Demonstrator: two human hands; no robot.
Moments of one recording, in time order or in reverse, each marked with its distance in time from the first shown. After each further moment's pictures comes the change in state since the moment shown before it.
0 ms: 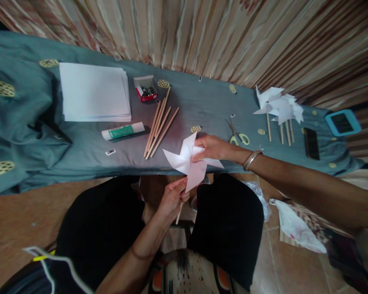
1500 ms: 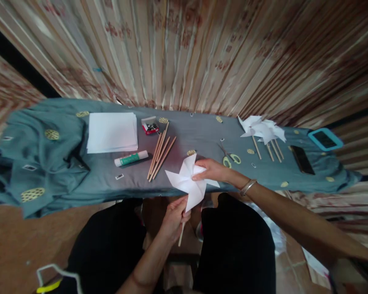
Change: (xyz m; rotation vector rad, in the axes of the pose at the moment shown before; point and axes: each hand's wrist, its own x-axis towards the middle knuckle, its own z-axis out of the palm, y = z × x) left_hand -0.005 0.008 0.011 0.073 -0.005 0.044; right_hand -0.023 -0.001 0.006 0.486 0.097 -0.080
